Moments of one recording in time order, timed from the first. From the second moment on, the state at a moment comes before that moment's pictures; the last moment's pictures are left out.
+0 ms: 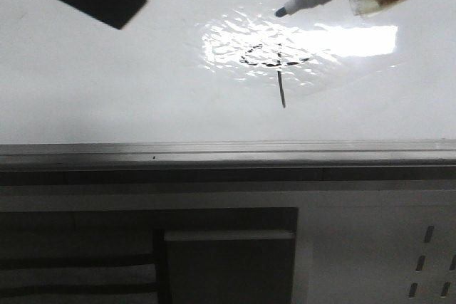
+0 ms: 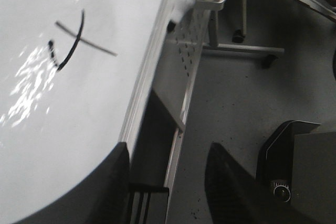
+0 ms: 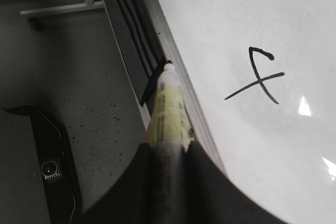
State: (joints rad) left arm -0.77 1.17 -1.02 -0.42 0.77 0.88; right arm 0.46 0.95 -1.01 0.37 0.98 -0.96
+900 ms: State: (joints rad) left arm -0.94 1.45 -1.21 -0.43 0.60 0.99; right arm 0.46 0.95 -1.01 0.37 0.98 -0.99
